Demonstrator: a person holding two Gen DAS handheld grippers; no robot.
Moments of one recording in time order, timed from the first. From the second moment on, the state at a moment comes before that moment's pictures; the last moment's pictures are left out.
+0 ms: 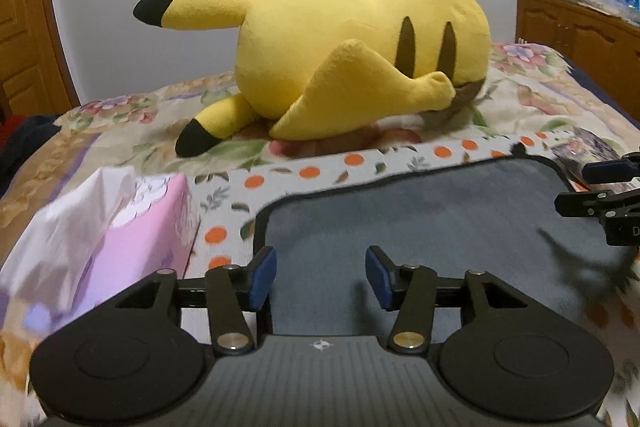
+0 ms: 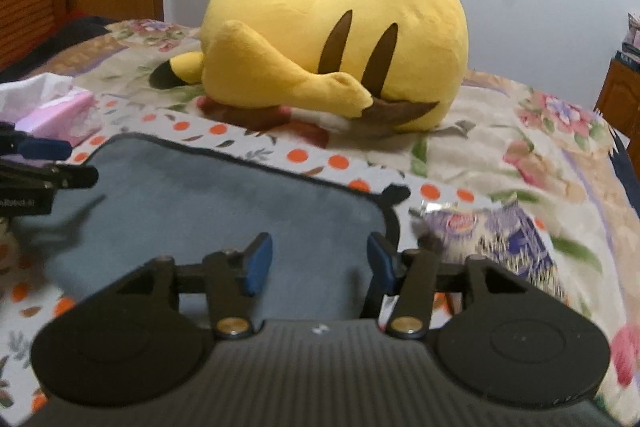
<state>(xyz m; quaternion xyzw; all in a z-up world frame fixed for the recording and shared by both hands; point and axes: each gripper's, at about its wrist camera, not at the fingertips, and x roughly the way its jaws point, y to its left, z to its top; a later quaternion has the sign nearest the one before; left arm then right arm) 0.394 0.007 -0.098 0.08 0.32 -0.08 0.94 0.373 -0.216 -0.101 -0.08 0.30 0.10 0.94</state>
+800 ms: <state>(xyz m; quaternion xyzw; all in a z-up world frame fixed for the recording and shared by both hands) 0.280 0.003 -0.053 0.08 0.32 -0.09 0.94 0.259 -0.235 -0.054 -0.04 0.29 0.10 0.95</state>
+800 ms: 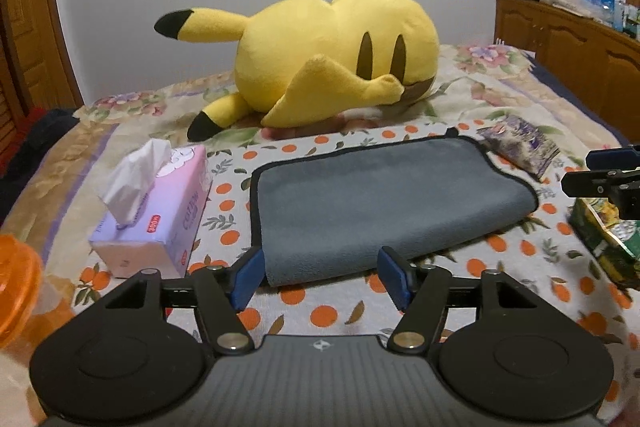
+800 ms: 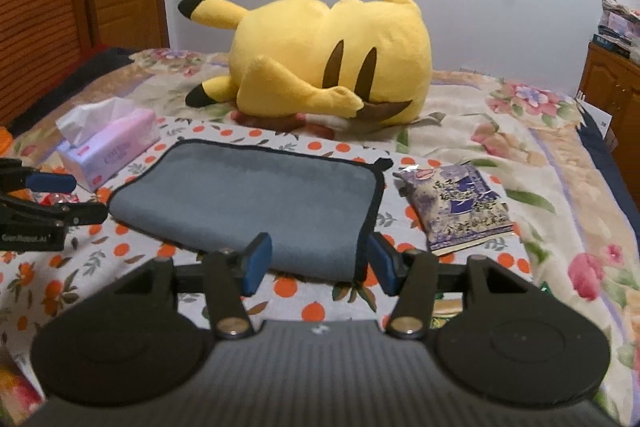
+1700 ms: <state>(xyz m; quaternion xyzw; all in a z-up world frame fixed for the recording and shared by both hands) 0.182 -0.007 -0.001 0.08 0.30 -0.10 0.95 0.171 -0.248 -0.019 -0.01 0.26 0.09 0.96</state>
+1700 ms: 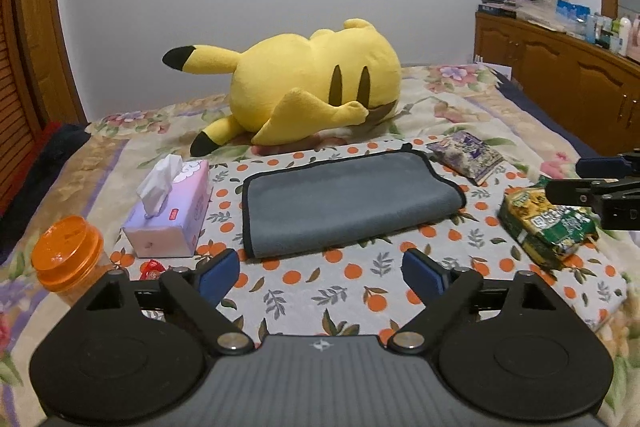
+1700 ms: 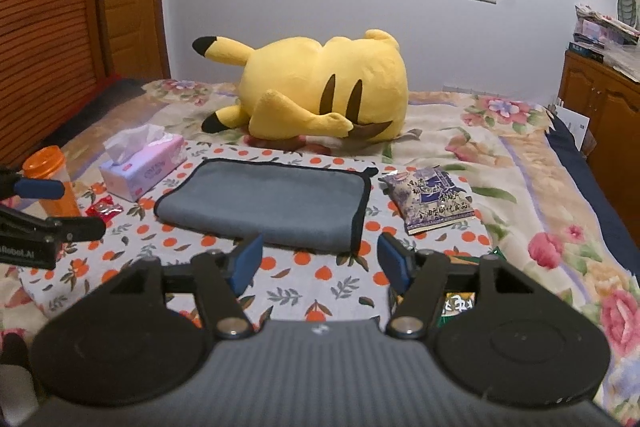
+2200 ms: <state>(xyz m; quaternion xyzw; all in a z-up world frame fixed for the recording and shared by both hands) 0.134 -0.019 0.034 0.08 0.27 -0.10 0.95 0.134 -0.253 0.005 0.00 0.23 0.08 0.97</state>
